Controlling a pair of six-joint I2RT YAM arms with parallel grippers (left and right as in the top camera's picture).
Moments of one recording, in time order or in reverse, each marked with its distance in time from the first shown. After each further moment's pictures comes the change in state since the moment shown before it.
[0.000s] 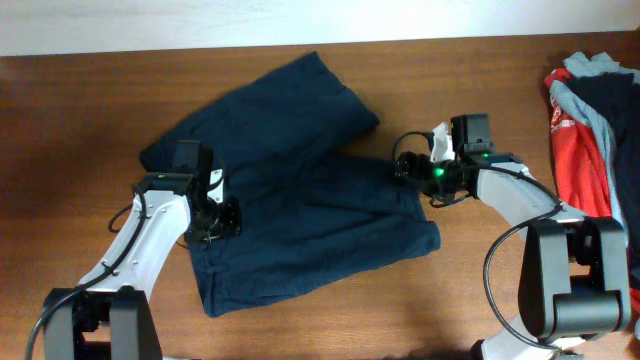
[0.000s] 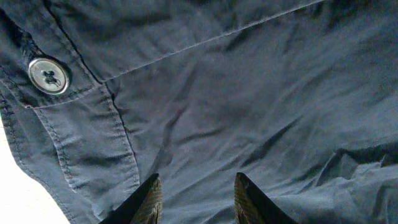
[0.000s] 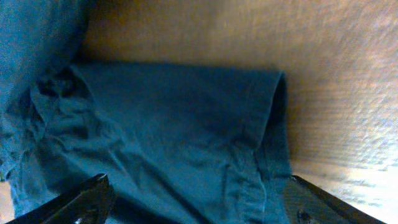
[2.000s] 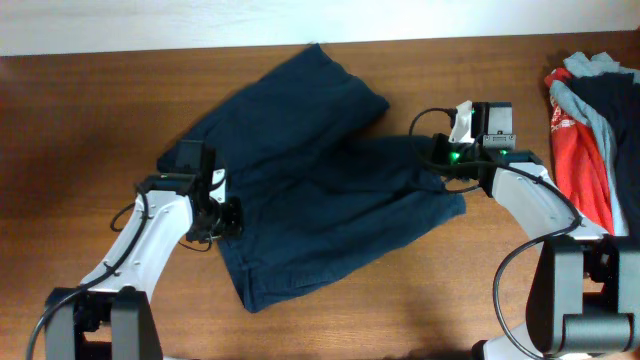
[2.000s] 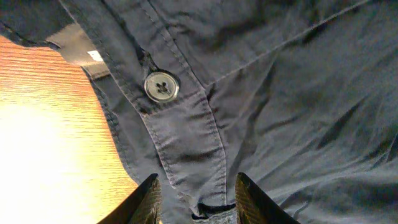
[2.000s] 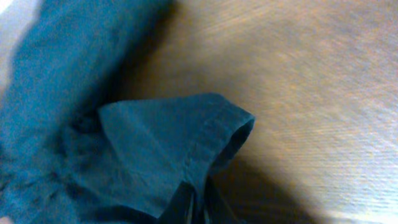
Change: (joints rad) left arm -0.019 0.000 -0.003 0.007 -0.003 0.000; right arm -0.055 -0.073 0.016 0.077 0.092 0.038
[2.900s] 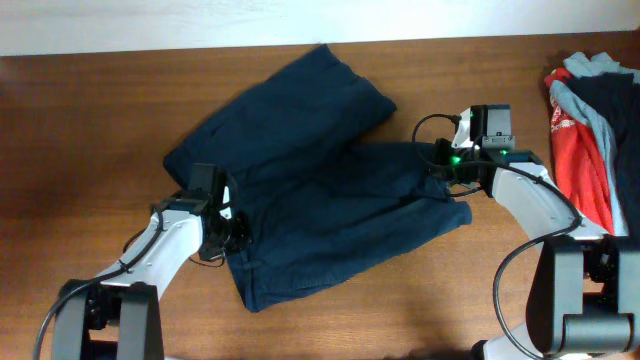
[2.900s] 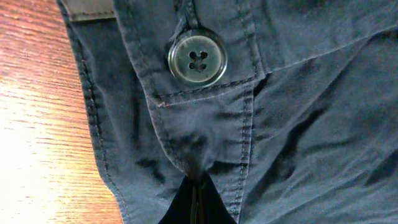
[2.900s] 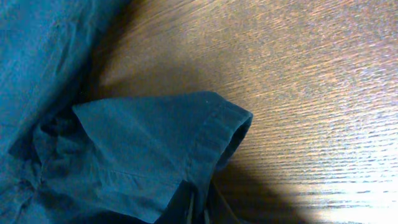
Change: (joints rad) left arm -0.027 0.002 -0.188 0.208 0.011 -0.185; right arm 0.000 0.000 0.000 -0.060 0.077 0.012
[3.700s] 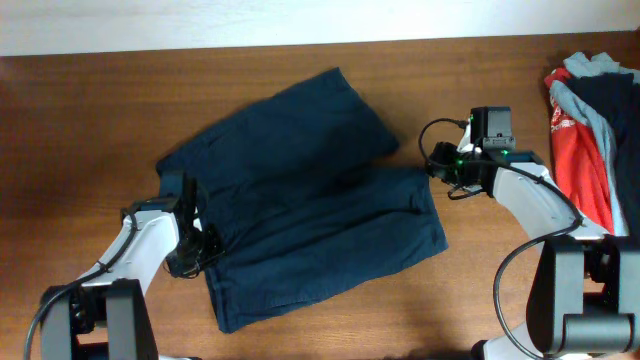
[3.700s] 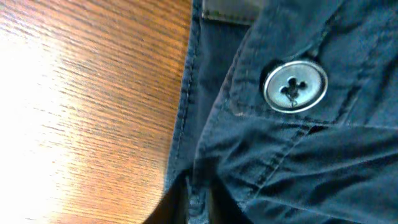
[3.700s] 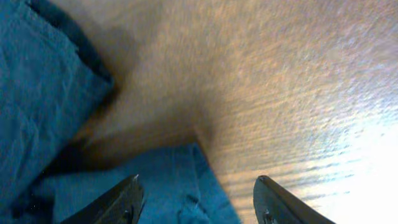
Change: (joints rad) left arm 0.161 0.000 0.000 -0.168 -0.121 0.032; right arm -0.004 0.000 0.000 -0.059 0.106 0.035
